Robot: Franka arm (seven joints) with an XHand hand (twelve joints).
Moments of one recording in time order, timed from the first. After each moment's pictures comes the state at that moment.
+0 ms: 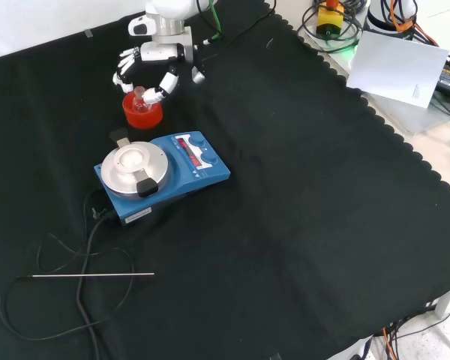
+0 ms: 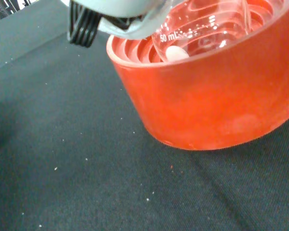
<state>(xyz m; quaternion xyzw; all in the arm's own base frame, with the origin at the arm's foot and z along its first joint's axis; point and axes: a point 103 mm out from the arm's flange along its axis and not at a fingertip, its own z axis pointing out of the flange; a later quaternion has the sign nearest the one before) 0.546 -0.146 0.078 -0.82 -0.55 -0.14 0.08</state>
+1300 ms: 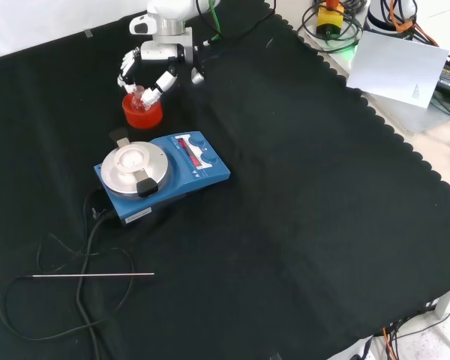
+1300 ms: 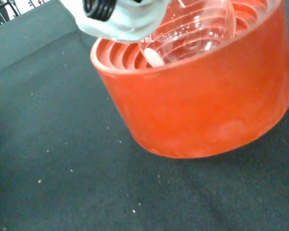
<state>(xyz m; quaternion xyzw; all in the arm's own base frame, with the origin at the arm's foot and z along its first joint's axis) 0.546 -0.151 0.077 -0.83 -0.53 -0.15 0.07</state>
